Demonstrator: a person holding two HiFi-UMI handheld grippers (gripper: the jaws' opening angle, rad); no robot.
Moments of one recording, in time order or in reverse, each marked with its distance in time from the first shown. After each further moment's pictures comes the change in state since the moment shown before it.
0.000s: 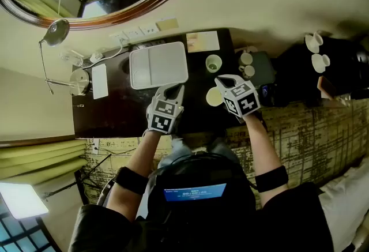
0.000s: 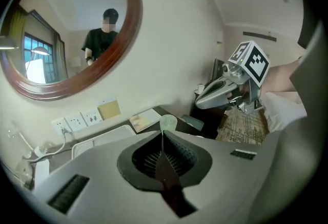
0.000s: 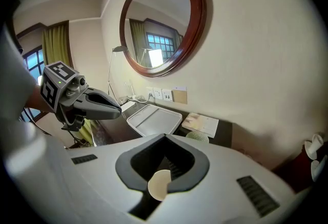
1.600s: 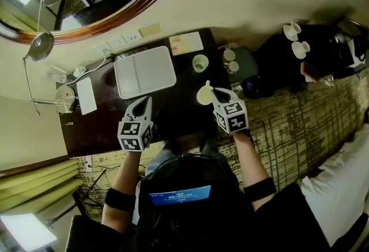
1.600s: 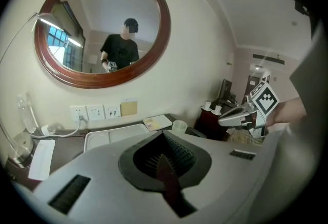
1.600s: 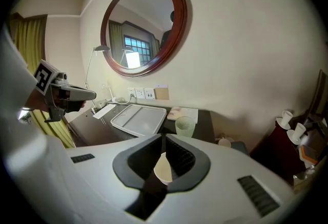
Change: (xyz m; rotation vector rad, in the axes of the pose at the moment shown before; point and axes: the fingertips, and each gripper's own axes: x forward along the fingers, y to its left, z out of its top) left arm -0.076 0.069 -0.036 -0.169 -0.140 0.039; right arm -0.021 0.022 -0.047 0.159 -0.046 -0.273
